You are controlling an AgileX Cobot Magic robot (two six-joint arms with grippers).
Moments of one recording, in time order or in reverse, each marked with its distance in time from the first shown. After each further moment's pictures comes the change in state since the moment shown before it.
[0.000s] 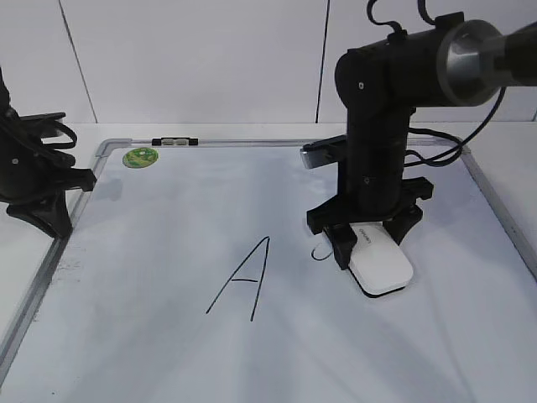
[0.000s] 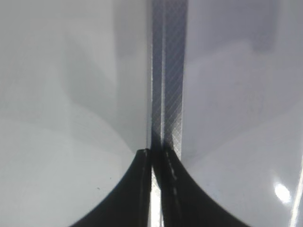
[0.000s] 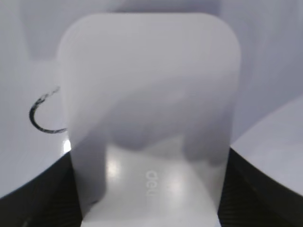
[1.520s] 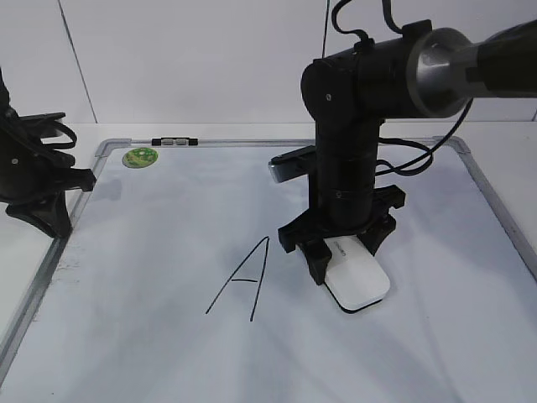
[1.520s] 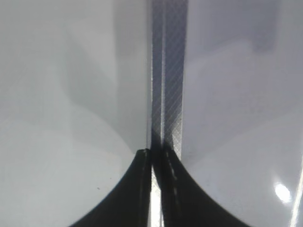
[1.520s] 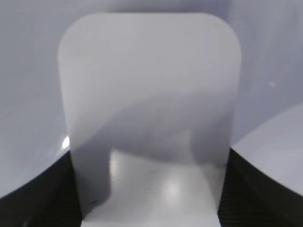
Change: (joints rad) left arm 0.000 0.000 0.000 0.000 0.002 0.000; right arm 0.097 0.000 0.000 0.032 0.000 -0.017
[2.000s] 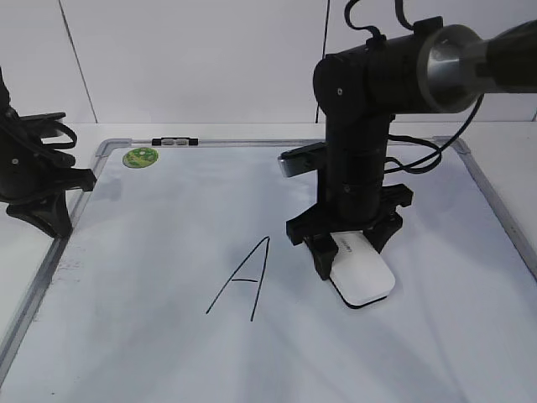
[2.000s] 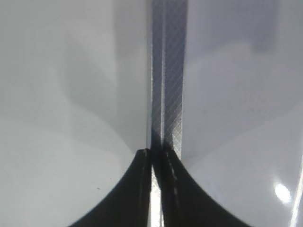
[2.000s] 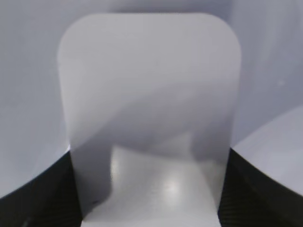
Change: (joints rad) left arm 0.000 0.000 0.000 0.000 0.000 0.000; right arm -0.039 0.000 -0.001 0.004 0.000 0.000
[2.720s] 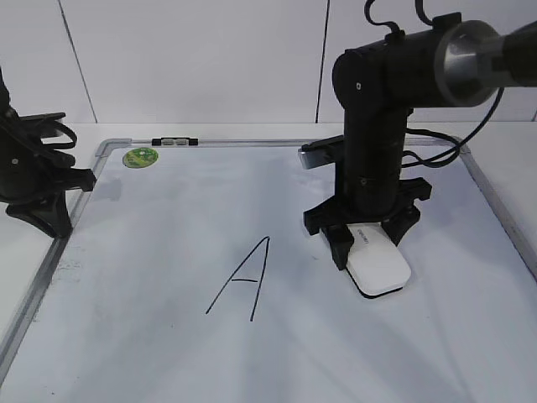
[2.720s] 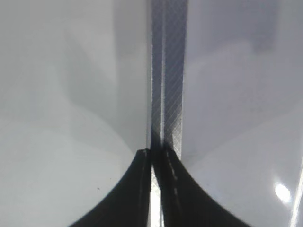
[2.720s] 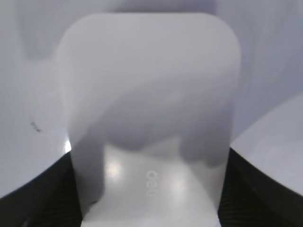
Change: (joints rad) left arm 0.000 0.000 0.000 0.000 0.000 0.000; right arm -0.046 0.000 0.000 -0.027 0.000 0.035
